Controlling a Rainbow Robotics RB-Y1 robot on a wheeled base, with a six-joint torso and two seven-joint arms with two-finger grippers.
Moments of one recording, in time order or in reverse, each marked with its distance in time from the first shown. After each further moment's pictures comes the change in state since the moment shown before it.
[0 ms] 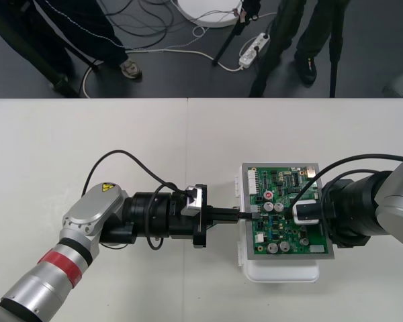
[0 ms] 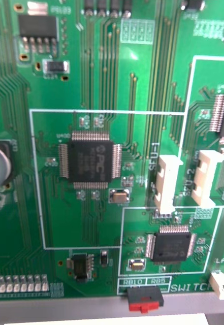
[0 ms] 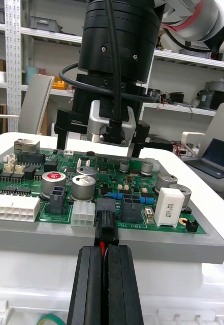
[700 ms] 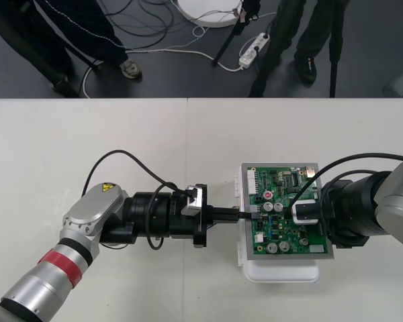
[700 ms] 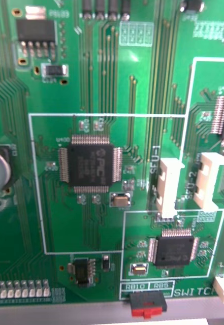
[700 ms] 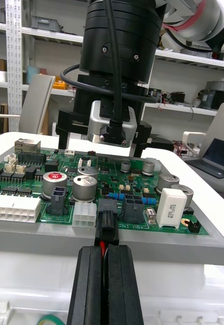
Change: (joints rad) right arm 0.000 0.004 0.000 0.006 -0.007 0.003 -0.006; left arm 0.000 -0.001 0.000 0.000 0.000 0.004 -0.001
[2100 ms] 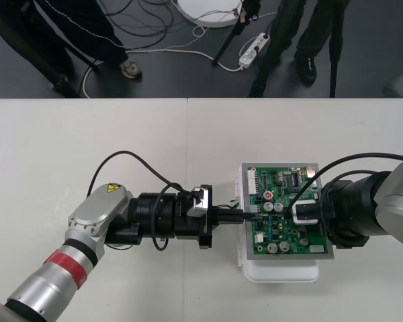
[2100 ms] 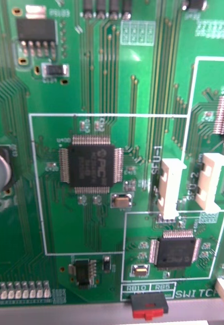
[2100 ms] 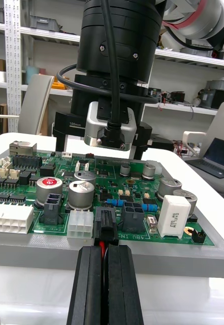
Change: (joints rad) right arm 0.000 0.000 0.000 0.003 -0.004 0.001 0.000; left arm 0.000 -0.024 0.000 0.000 -0.022 0.012 -0.001
